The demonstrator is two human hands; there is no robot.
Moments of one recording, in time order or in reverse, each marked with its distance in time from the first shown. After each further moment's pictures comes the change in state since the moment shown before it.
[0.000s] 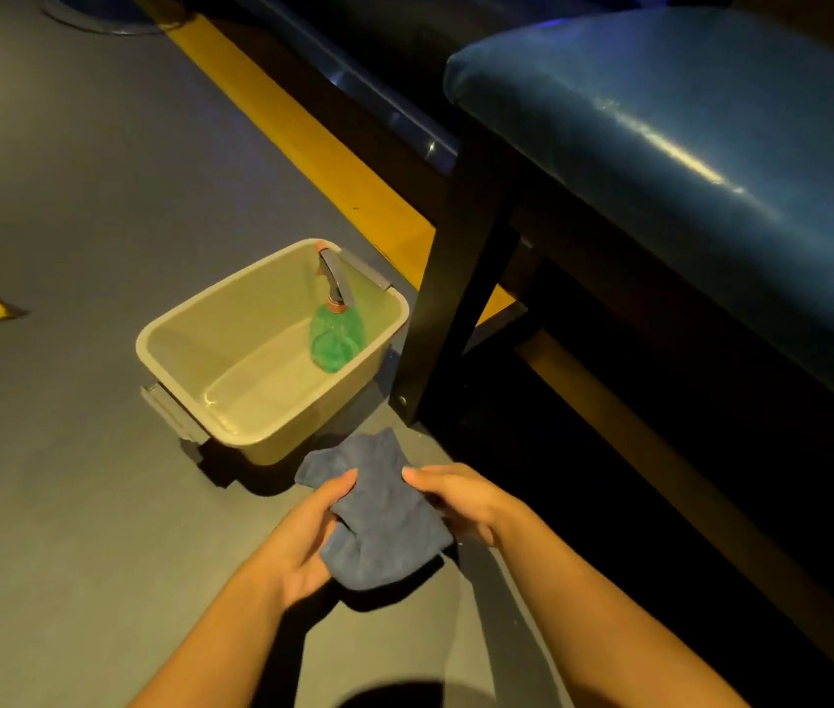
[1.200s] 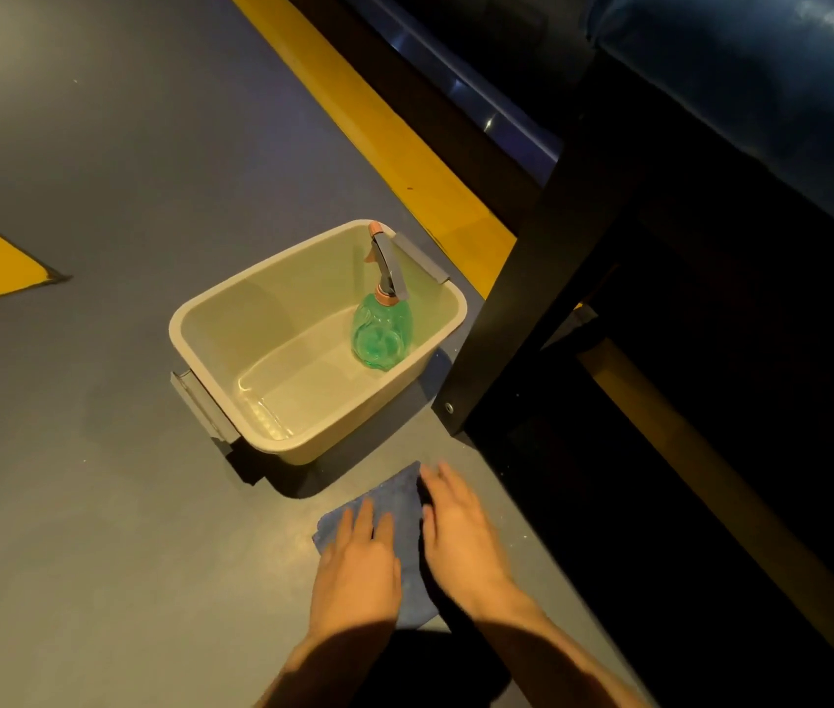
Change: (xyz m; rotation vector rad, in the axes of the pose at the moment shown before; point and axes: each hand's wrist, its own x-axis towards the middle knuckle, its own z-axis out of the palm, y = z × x) left_hand 0.025 -0.034 -0.010 1.745 0.332 0.379; right_hand 0.037 0.030 0.038 -1.009 0.340 -0.406
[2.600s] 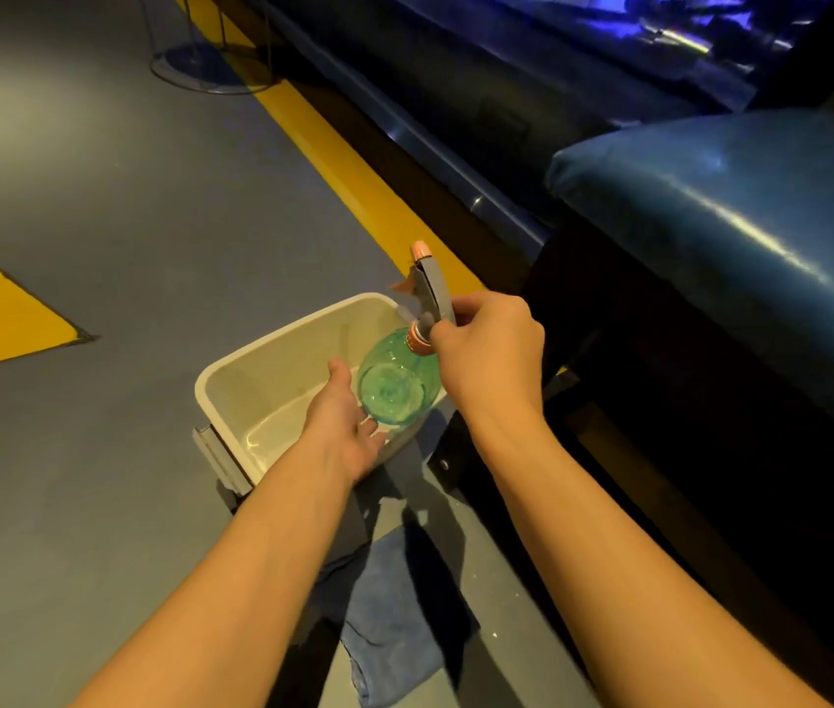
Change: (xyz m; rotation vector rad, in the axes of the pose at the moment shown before) left_hand 0.040 0.047 -0.189 -2.009 0.036 -0.447; right_hand 0.017 -0.153 -0.185 0.323 0.622 -0.020
